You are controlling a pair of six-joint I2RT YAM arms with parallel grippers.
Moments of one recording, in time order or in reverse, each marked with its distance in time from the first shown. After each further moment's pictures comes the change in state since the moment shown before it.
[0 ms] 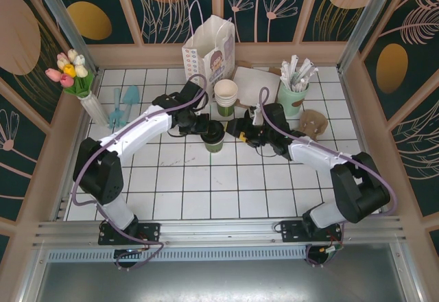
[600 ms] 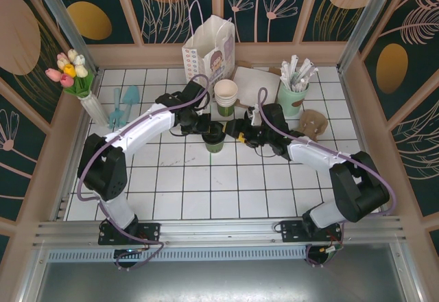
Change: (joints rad) left arm 0.004 0.043 0.020 0.010 0.022 0.014; right arm 0.007 0.005 -0.003 0.021 -0.014 -0.005
